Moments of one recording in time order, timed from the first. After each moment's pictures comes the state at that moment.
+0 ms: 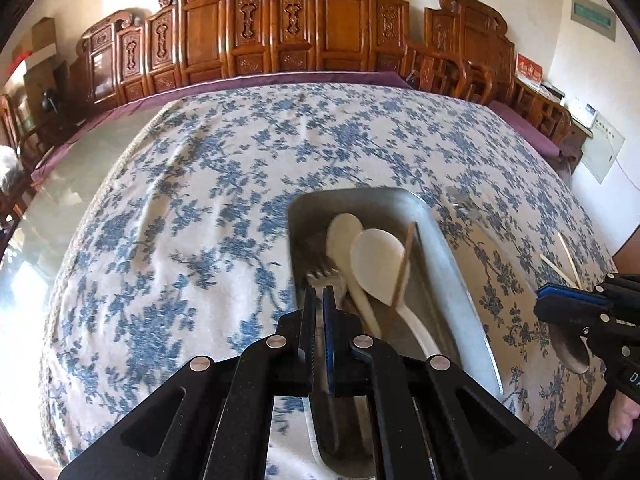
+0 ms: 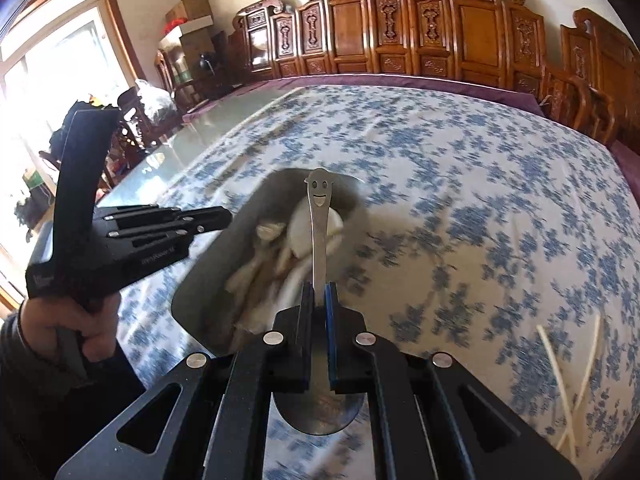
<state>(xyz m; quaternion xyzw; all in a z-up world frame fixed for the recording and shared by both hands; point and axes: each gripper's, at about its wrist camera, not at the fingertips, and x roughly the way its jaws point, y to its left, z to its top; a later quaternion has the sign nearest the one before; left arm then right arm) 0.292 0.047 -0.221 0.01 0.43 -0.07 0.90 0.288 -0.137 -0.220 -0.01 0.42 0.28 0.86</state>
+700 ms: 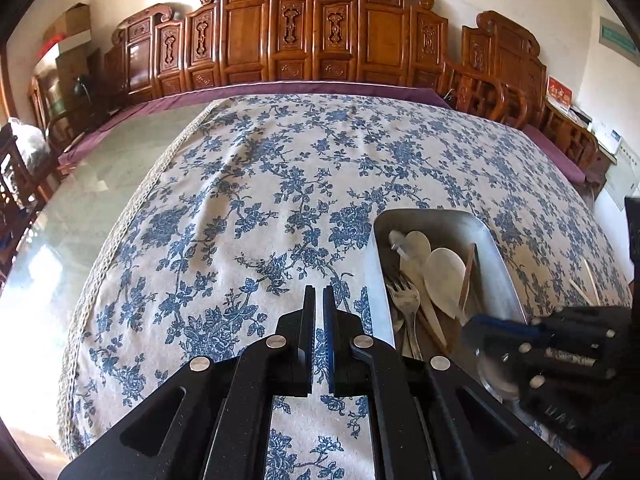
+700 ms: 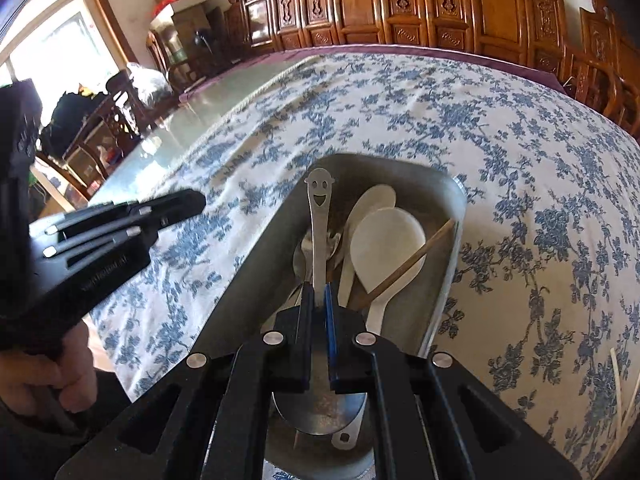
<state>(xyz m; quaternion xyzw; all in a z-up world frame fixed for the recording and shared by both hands) 0.294 0.096 -0.213 0.00 0.42 -0.01 0.91 0.322 -0.055 -0.259 -0.02 0.47 0.26 0.84</state>
